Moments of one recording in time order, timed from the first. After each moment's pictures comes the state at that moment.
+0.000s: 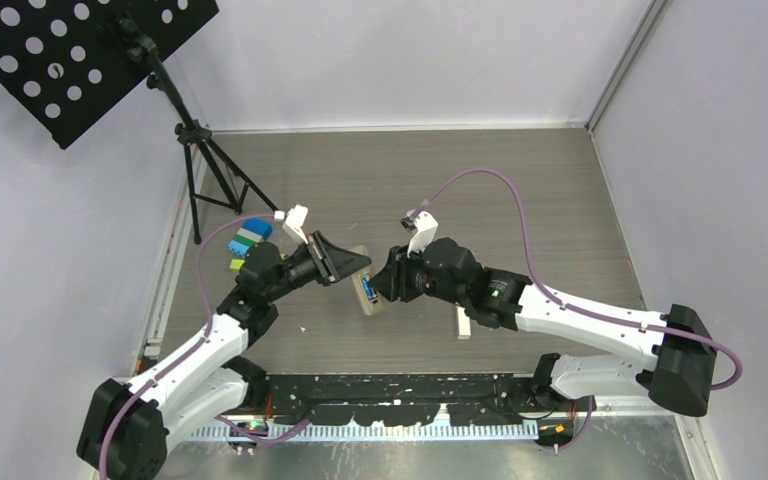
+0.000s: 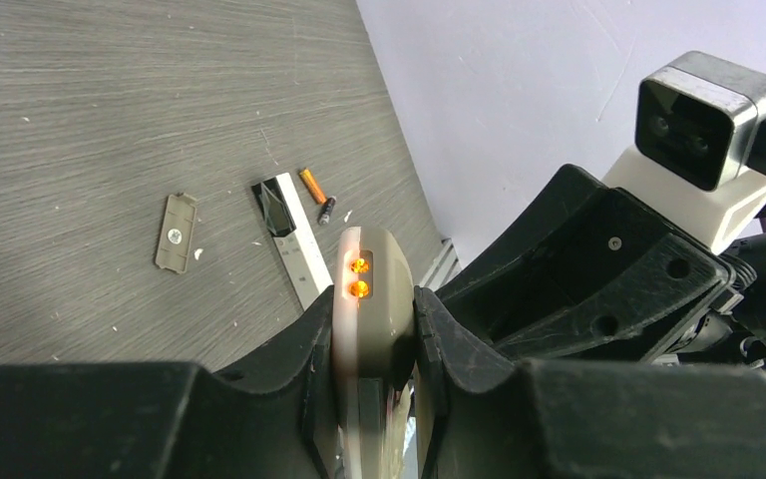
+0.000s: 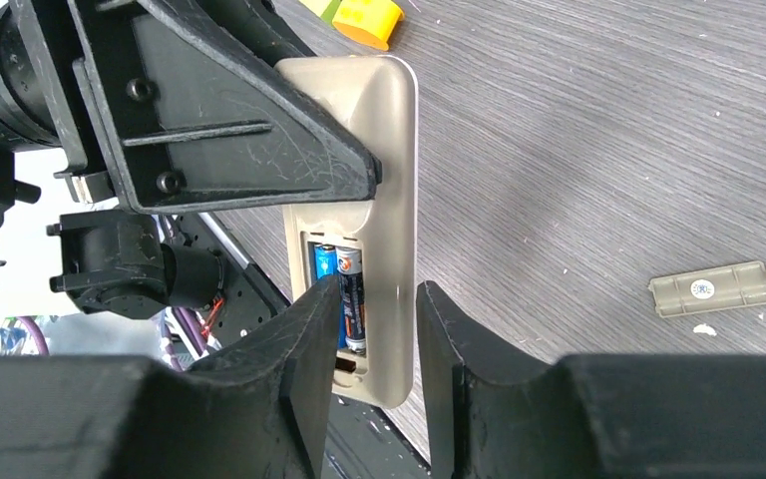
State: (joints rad) left arm -0.48 0.88 0.40 0.38 0.47 -0.99; right arm 1.05 1.18 0.84 -0.06 0.08 0.61
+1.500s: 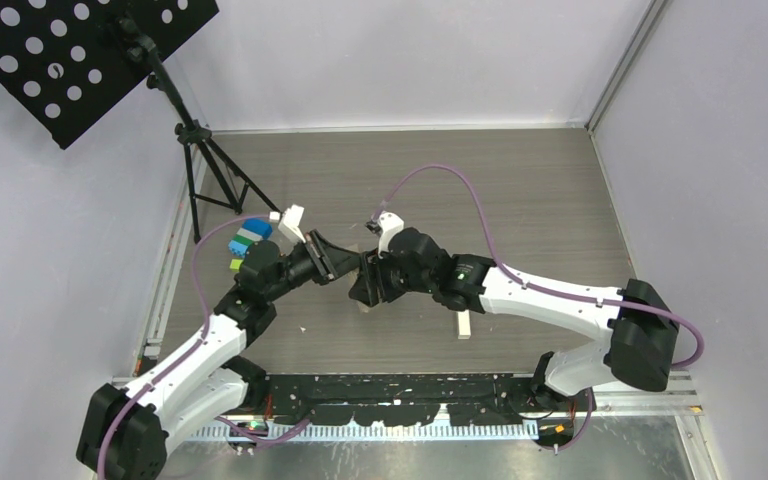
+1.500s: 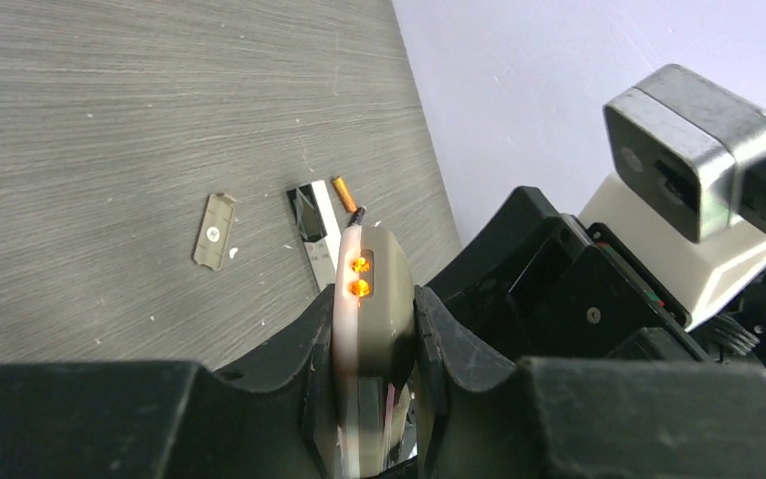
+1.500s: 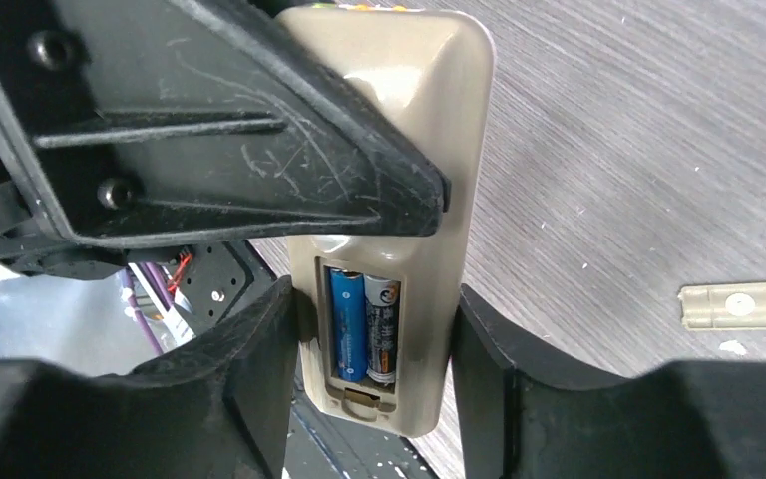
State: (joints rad) left arm -0.48 0.86 0.42 0.31 0.41 -0.98; right arm 1.06 1.38 1.00 -0.17 -0.02 0.54
